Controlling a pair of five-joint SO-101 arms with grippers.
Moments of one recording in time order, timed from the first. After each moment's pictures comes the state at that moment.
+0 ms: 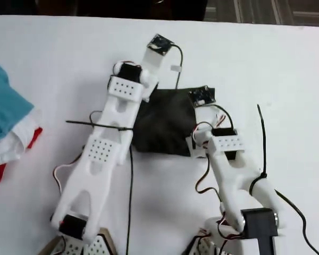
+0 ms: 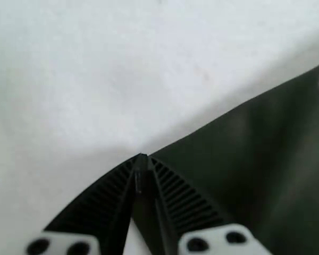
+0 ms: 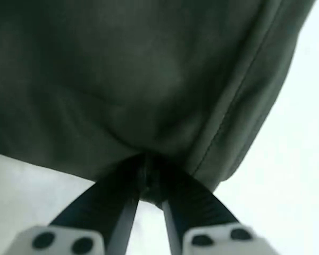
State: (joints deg) left arm 10.8 78.2 -93.5 88.5 -11.2; right arm -9.3 -12.9 50.0 42.9 14.5
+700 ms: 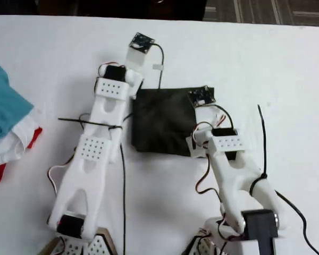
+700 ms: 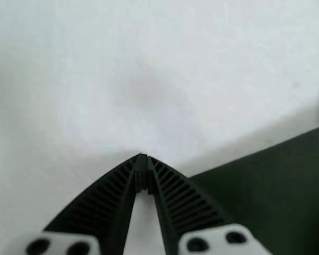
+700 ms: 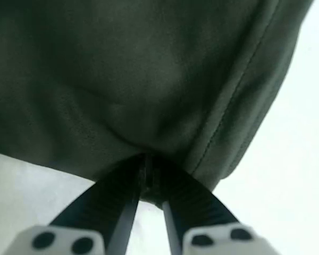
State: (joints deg) left arm 5.2 82.0 -93.8 84.4 -11.2; right arm -9.6 -14.5 50.0 43.8 14.5
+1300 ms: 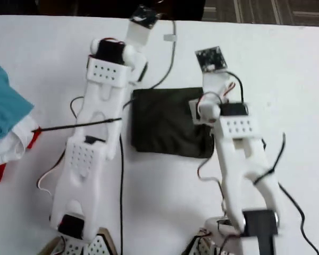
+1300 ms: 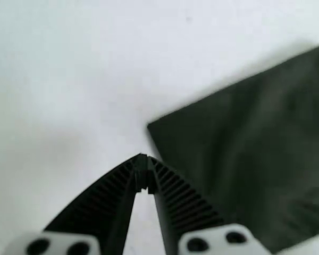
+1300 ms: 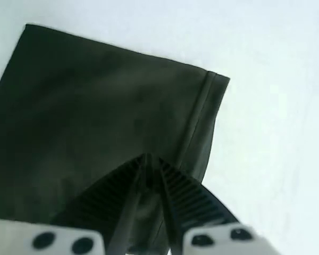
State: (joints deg) left arm 9.5 46.9 -74.6 101.4 -7.7; right arm -8.3 -11.2 25.2 53.0 10.9
